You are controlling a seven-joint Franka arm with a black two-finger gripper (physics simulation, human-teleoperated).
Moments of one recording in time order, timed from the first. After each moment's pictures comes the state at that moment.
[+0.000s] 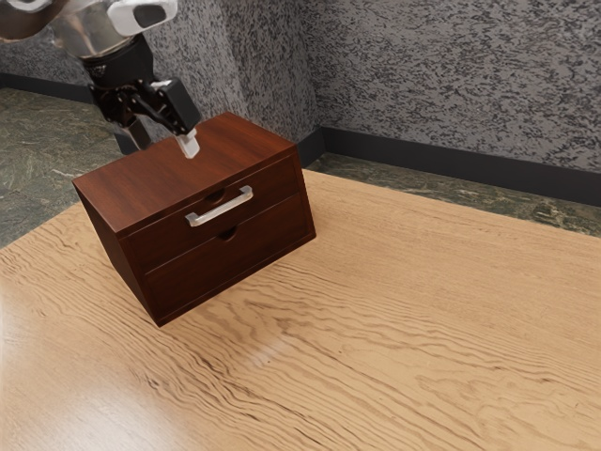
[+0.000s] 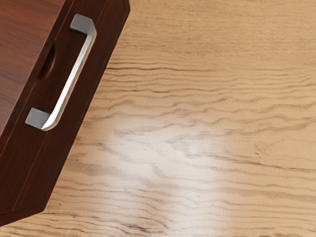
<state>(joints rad) 0.23 0.05 -0.06 -1.19 -0.02 1.41 0.08</state>
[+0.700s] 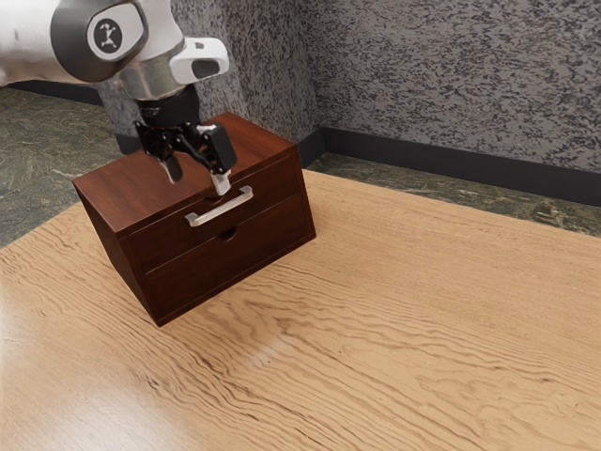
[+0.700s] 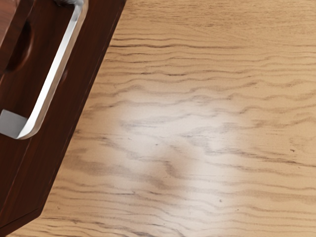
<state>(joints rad) 0.22 0.17 -0.07 -1.23 0.04 1.48 0.07</state>
